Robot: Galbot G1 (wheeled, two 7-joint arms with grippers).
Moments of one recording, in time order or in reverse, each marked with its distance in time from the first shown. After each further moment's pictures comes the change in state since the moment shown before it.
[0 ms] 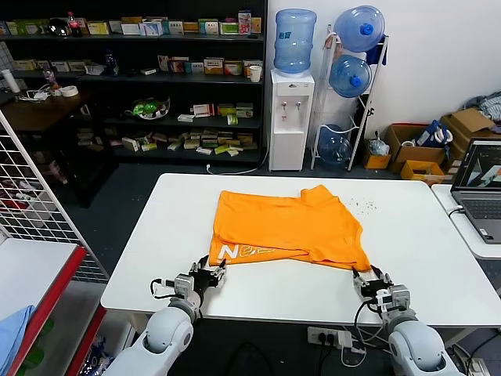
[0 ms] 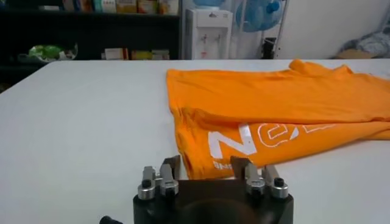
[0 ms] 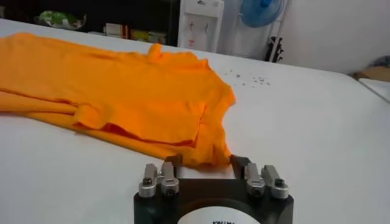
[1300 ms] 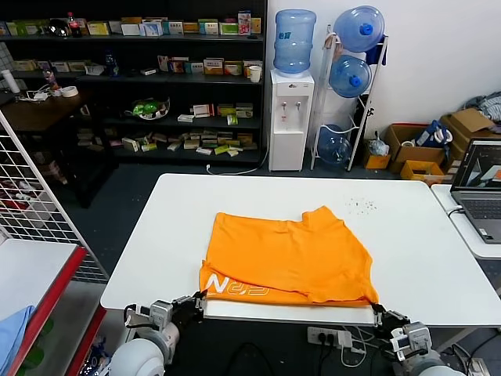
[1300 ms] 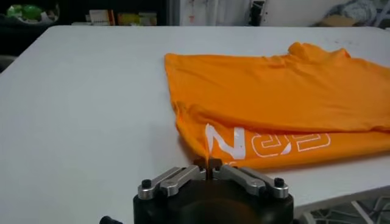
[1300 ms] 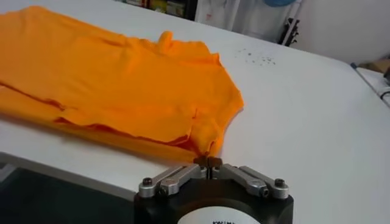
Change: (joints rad) left arm 0.259 0.223 -0.050 -0.371 -0.173 0.181 -0.089; right arm -0.386 -0.130 0.084 0.379 0.057 -0.115 0.089
